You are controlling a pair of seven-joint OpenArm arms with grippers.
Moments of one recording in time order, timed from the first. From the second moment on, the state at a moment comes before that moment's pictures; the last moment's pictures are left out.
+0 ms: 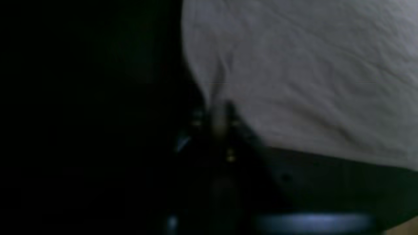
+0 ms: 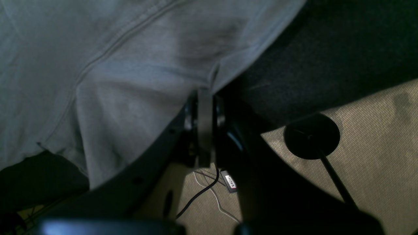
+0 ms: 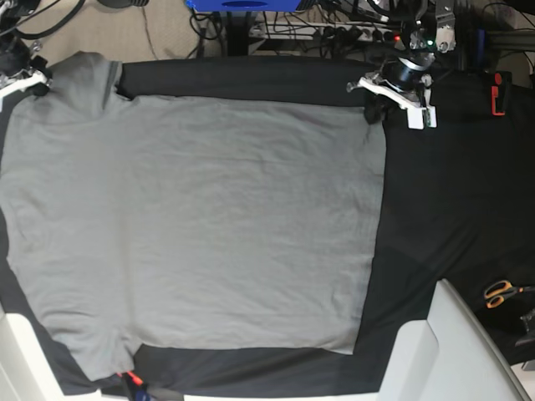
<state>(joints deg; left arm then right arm) 26.4 -10.4 -9.2 76.4 -27.2 -16.7 10.8 -13.0 2.6 59.9 73.3 19.7 39.9 -51.1</state>
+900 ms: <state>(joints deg) 24.3 -9.9 -8.9 89.3 -26.1 -16.3 21.7 -5.8 7.1 56.6 83.1 19.3 39.9 -63.5</state>
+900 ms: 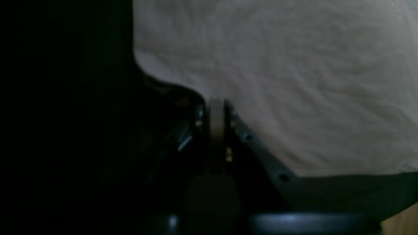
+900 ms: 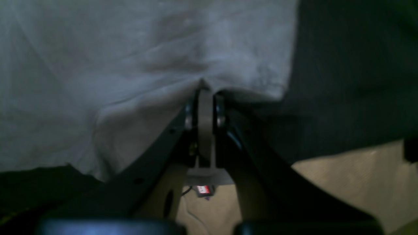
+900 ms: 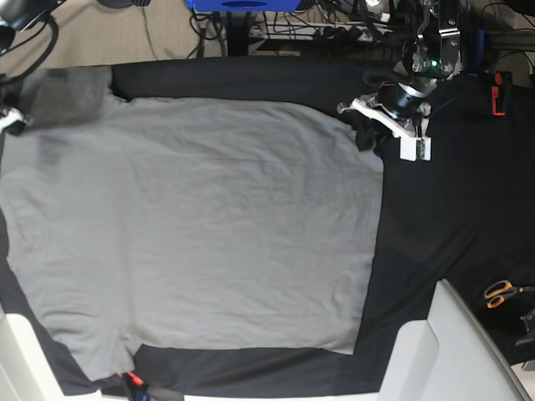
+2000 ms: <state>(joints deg) 11.1 -9.8 -8.9 81.3 -26.0 -13.0 22.2 8.3 15.0 50.9 61.4 19.4 39.9 -51.9</state>
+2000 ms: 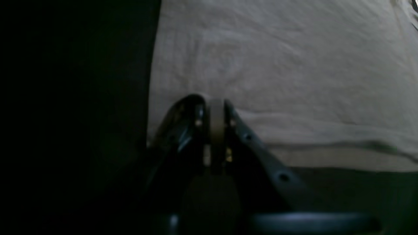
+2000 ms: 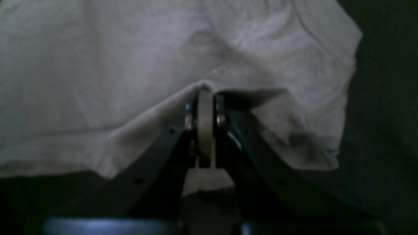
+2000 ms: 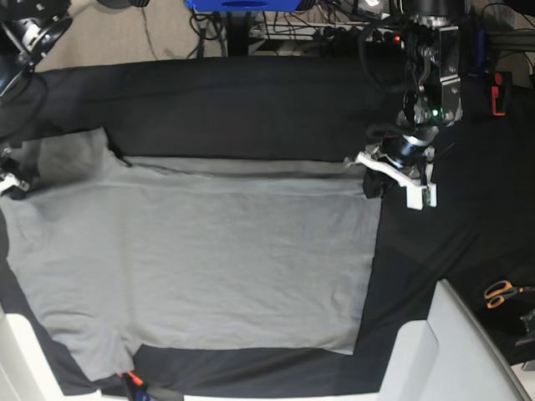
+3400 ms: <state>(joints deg) -2.3 -10.1 -8.1 68.9 -25.6 -9.7 21.7 18.7 17.5 44.2 41.5 19.3 39.7 -30.1</state>
